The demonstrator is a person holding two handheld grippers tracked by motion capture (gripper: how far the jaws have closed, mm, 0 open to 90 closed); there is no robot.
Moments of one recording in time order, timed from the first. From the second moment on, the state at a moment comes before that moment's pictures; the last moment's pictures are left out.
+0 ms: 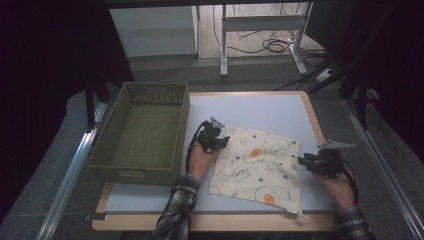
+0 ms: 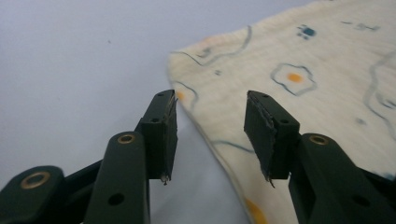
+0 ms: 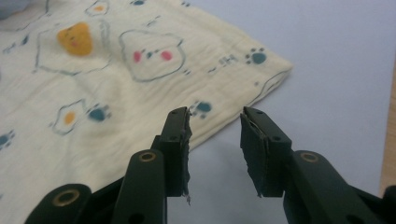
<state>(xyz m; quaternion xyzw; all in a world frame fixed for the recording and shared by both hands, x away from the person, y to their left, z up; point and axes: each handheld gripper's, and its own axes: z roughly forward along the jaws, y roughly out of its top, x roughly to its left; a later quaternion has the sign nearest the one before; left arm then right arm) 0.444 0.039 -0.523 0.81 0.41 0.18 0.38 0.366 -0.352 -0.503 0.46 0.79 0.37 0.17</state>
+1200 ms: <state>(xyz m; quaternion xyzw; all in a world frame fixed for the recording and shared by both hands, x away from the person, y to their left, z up) 0.493 0.013 -0.535 0.82 0.41 0.16 0.37 0.435 -0.336 -0.517 0.48 0.79 0.34 0.20</state>
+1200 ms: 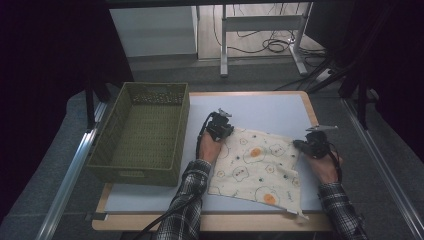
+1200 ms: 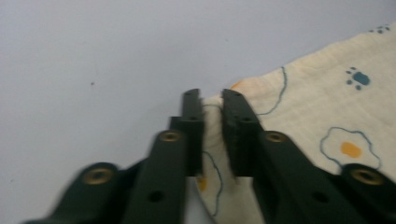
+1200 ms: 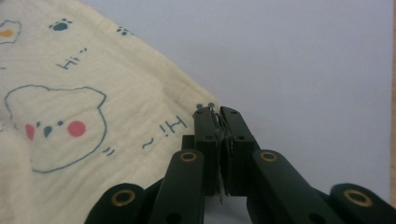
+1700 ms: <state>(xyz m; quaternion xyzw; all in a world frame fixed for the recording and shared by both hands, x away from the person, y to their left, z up) 0.498 0.041 -0.511 0.78 0.44 0.21 0.39 0.474 -0.322 -0.490 0.48 0.76 0.36 0.24</state>
